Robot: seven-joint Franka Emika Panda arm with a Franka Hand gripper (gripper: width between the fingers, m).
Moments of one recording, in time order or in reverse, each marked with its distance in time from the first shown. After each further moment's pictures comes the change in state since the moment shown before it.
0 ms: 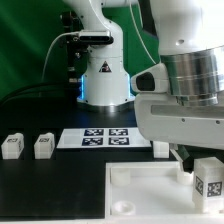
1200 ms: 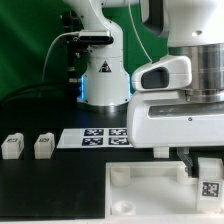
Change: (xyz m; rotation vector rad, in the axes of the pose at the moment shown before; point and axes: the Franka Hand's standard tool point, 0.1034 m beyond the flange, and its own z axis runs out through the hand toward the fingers) arm 0.008 -0.001 -0.005 -0.075 0.059 -0.240
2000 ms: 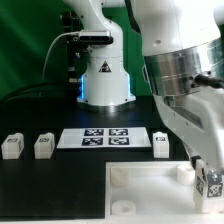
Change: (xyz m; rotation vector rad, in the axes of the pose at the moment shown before) arm -0.003 0.008 0.000 0.093 -0.141 1.213
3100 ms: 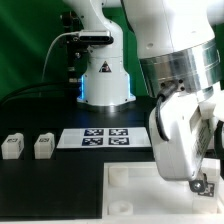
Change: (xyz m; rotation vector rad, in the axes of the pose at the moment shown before) arm -0.003 0.003 0.000 -0.005 -0.006 0.446
